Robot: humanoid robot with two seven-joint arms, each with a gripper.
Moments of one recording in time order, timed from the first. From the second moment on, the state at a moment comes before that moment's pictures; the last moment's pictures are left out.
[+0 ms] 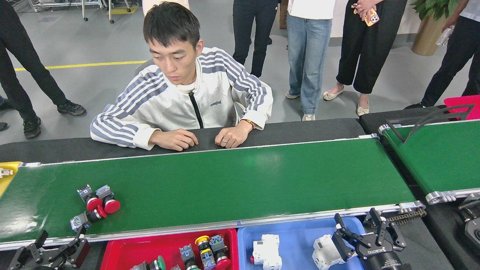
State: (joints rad) left arm 0.06 0.24 0.38 -1.35 -1.37 -0.30 -0.05; right arm 0.15 -0.06 -0.06 -1.63 1.36 -0.19 -0.05
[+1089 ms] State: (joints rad) left arm -0.27 0.27 0.37 -0.94 -1.38 -0.30 -0.05; right arm 0.15 -0.06 -0.05 -1.62 1.36 -0.19 -0.05
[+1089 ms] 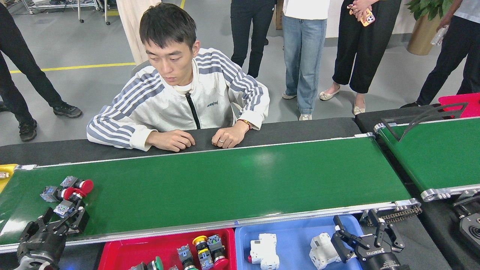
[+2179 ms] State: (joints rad) left arm 0.42 0.07 0.26 -1.76 -1.24 -0.78 -0.03; right arm 0.15 -0.06 -0.06 -1.62 1.35 -0.19 -0.05
